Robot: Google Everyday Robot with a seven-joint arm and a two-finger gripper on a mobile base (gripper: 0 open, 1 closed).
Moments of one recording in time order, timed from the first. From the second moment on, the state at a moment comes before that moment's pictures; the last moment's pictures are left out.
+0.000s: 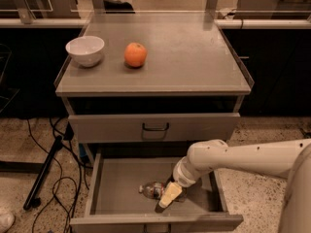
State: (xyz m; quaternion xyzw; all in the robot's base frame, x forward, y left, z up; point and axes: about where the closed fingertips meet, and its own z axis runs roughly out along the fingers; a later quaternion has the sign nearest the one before) arm 0.500 -0.071 0.450 -0.51 0.84 0.14 0.14
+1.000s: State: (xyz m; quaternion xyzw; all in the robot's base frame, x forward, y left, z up) arm 0.509 -0.052 0.395 -0.49 0.85 0.16 0.12
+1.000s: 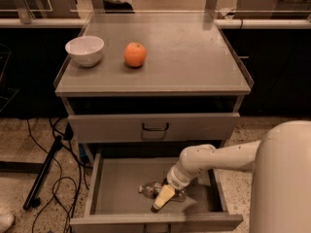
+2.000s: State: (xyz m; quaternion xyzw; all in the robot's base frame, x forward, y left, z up) arm 0.526 -0.060 0.356 -0.48 0.86 0.16 0.11
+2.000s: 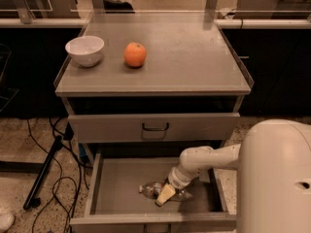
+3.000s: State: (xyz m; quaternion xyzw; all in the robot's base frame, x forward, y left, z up) arm 0.525 -0.060 0.356 -0.48 0.86 0.16 0.11
